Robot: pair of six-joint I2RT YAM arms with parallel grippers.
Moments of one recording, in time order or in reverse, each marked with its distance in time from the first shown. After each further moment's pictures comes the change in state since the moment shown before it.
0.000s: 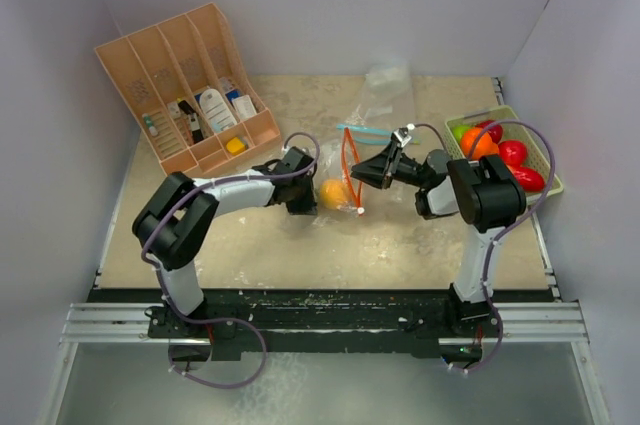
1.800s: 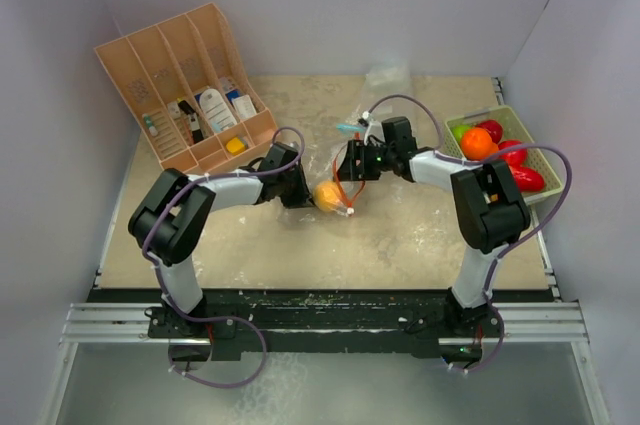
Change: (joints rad) left arm 0.107 0.037 -0.084 0.207 0.157 -0.032; right arm 0.183 -0.178 0.405 -1.466 0.422 -1.209
